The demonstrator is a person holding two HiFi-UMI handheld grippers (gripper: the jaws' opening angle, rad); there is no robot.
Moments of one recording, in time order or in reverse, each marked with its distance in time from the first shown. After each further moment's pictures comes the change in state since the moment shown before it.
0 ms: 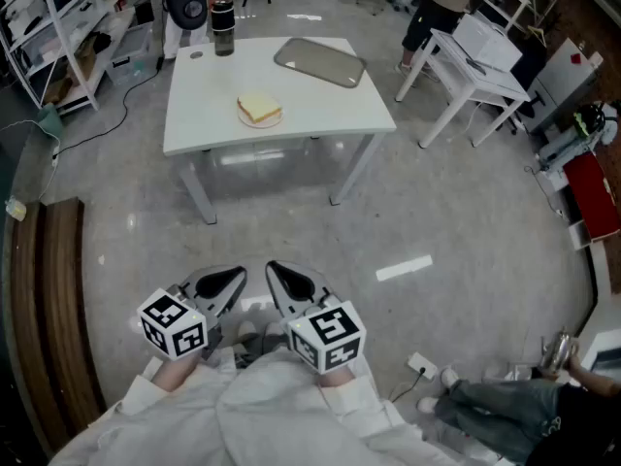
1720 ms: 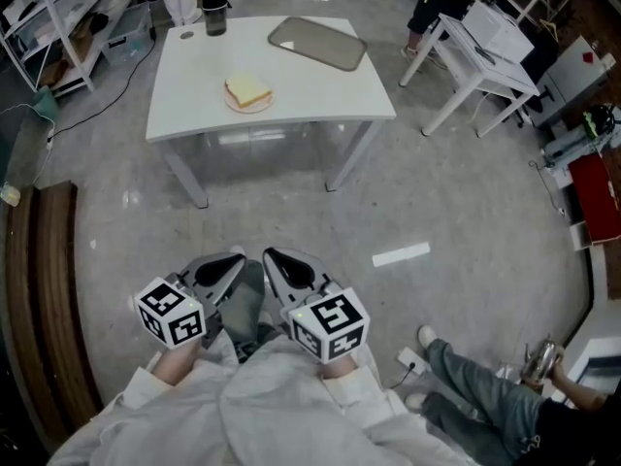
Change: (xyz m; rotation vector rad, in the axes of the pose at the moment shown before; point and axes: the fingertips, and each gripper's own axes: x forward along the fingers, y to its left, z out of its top) left arm 0.073 0.006 -0.001 -0.075 -0.025 -0.004; right arm 0.003 -0.067 0.003 0.007 0.028 0.057
